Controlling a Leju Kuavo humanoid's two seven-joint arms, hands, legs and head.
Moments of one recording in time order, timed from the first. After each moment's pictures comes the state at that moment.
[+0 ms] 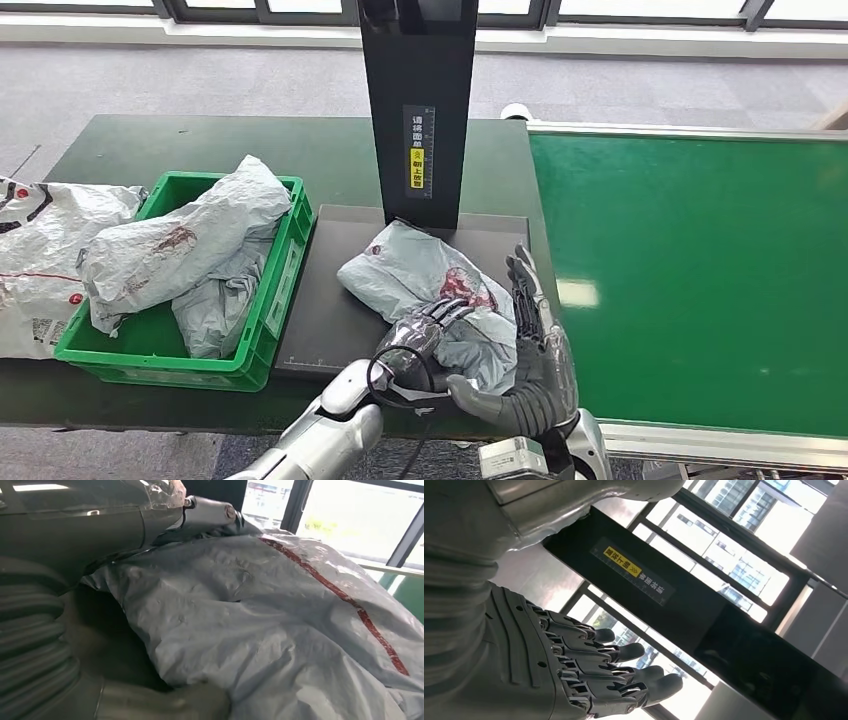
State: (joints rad) left arm -0.46 -0.37 -0.41 -0.52 -1.21 0.45 -0.32; right arm 0.13 0.21 0.27 -1.62 0.64 -0.24 -0.68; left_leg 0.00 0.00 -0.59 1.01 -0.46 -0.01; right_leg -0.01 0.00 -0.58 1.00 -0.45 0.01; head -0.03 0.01
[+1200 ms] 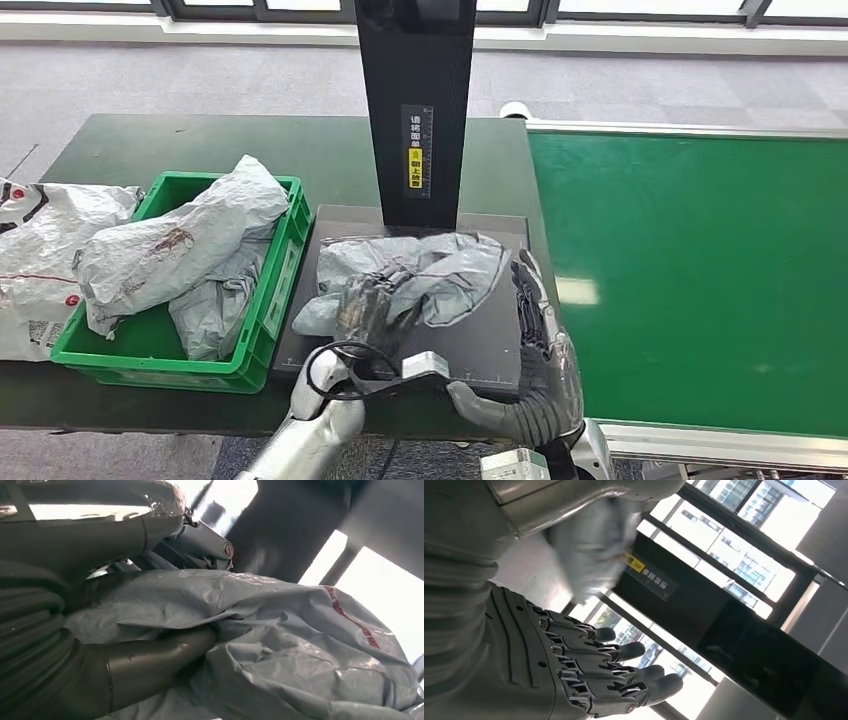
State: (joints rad) left arm -0.29 -0.32 -0.33 -1.05 -0.97 0.70 -0.52; right arm 0.17 0.21 0.28 -1.67 0.66 -0.25 -0.66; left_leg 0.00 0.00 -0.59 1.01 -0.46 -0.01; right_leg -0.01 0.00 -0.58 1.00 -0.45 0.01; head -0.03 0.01
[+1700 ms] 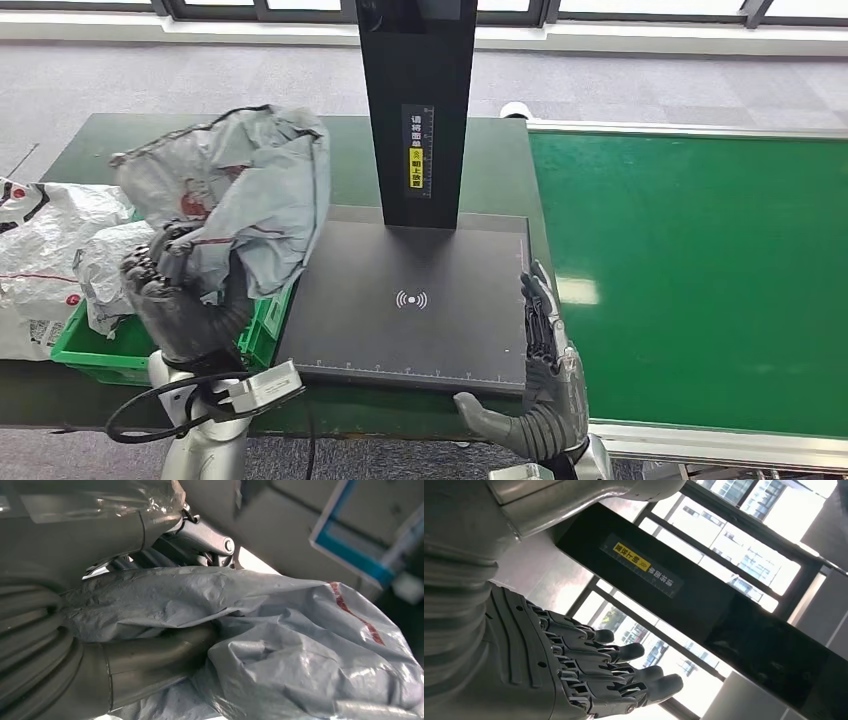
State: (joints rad) left arm -0.13 -0.32 -0.09 -1.78 -0.90 0.70 -0.70; right arm 0.21 0.20 0.28 -1.68 0.64 -0.28 -0.68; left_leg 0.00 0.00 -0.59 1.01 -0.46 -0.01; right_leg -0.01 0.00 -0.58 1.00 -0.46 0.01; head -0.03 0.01
